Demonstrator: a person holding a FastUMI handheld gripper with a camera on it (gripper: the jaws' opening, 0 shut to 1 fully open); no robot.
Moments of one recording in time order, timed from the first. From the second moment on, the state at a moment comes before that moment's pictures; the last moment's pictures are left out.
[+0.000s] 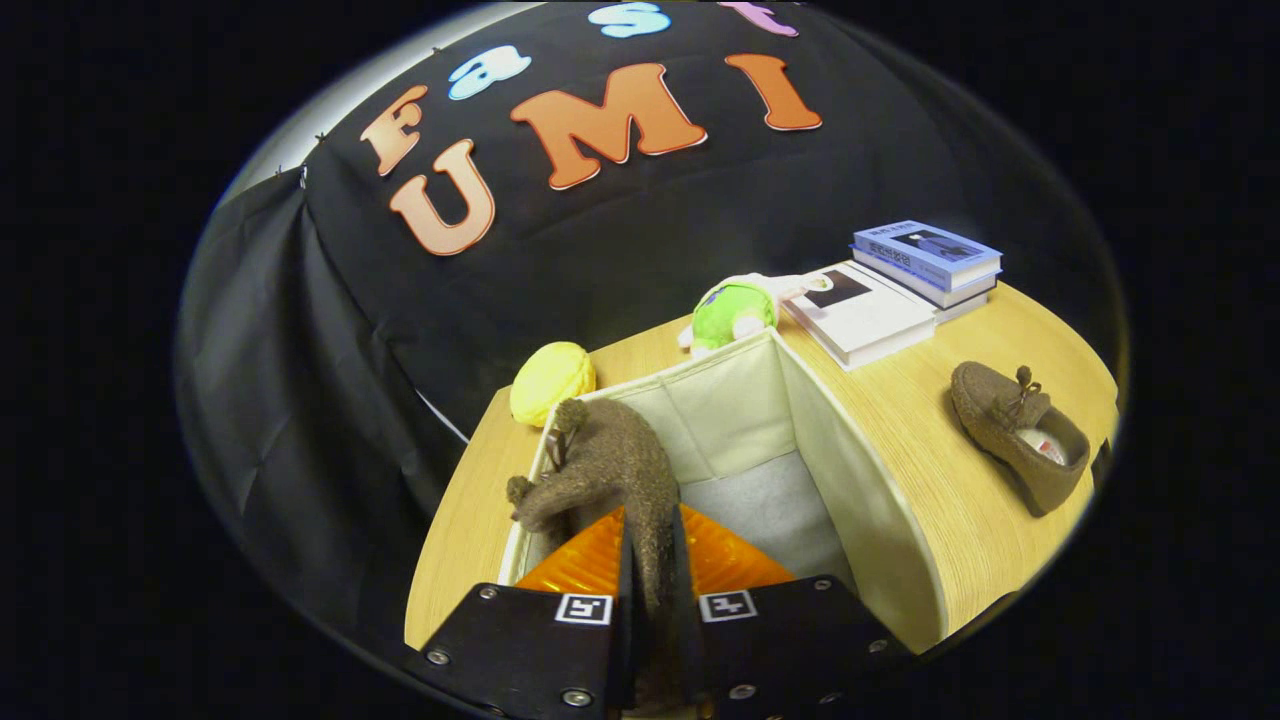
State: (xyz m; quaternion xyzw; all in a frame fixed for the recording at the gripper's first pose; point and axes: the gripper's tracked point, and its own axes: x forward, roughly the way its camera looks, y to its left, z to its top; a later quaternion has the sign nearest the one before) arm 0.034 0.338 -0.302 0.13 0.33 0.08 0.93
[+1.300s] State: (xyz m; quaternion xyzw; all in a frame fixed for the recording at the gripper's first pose) arm 0.035 0.103 -0.270 0.07 0.28 0.01 0.96
